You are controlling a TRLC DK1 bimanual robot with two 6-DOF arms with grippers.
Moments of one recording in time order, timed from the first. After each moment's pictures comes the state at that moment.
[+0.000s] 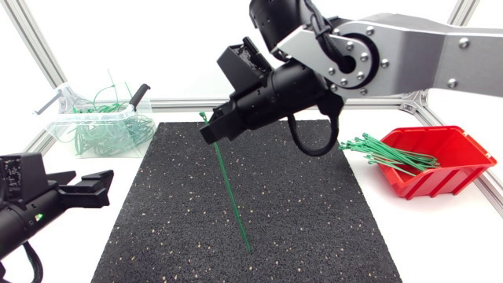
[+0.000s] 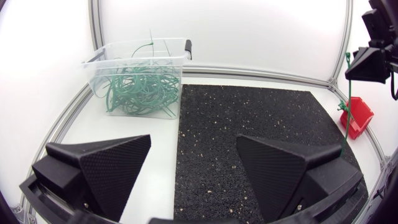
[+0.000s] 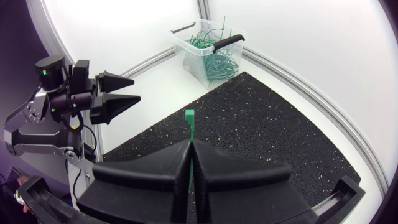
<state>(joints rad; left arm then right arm) -0.08 0.62 0.38 -0.25 -0.03 -0.06 0.75 1.65 1.38 -0.45 -0.33 -0.01</state>
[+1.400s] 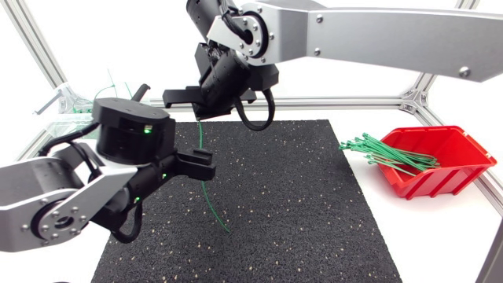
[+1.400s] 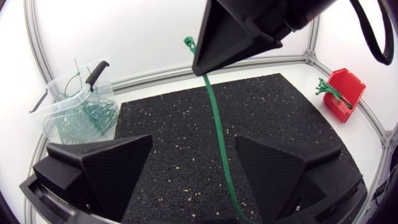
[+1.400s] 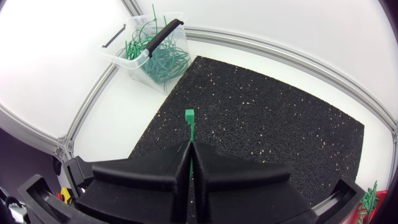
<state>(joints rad) -0.72 1.29 0.70 -0.03 -0.47 -0.22 0.77 2.03 1.87 -0.70 -0.09 0.35</state>
